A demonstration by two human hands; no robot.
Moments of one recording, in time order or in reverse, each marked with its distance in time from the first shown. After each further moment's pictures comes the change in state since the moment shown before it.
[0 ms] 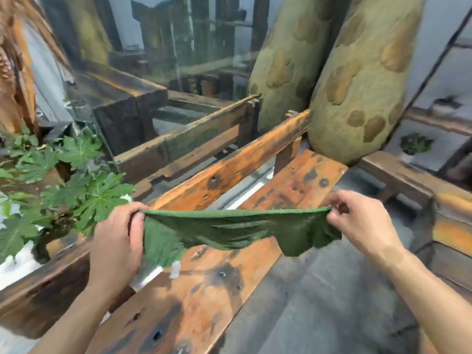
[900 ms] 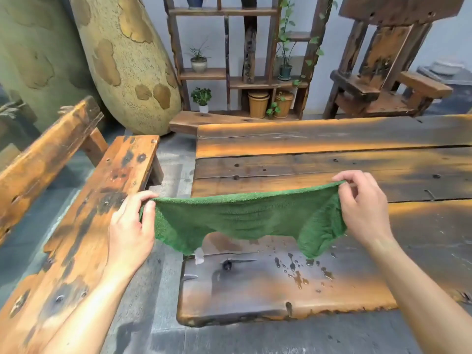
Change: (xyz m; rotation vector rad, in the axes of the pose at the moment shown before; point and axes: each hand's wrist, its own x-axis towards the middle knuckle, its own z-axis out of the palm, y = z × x) left_hand -0.235 0.449 0.158 -0.515 -0.389 0.456; right_hand -0.454 0.318 -0.310 0.054 0.677 0.671
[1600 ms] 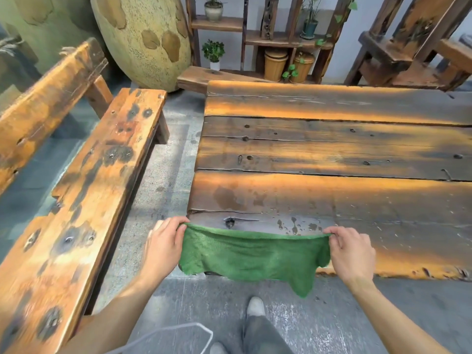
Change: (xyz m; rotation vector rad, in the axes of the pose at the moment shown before) left_hand -0.158 -0.059 0.052 0.090 -0.392 -0.258; right_hand -0.139 0.115 0.043 -0.437 -0.352 0.272
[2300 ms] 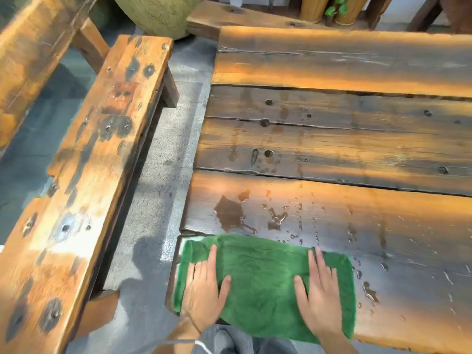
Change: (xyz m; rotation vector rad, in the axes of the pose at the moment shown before) left_hand 0.015 -0.005 0.167 0.216 -0.308 -0.188; right_hand 0.058 0.002 0.169 -0.014 -0.330 -0.085
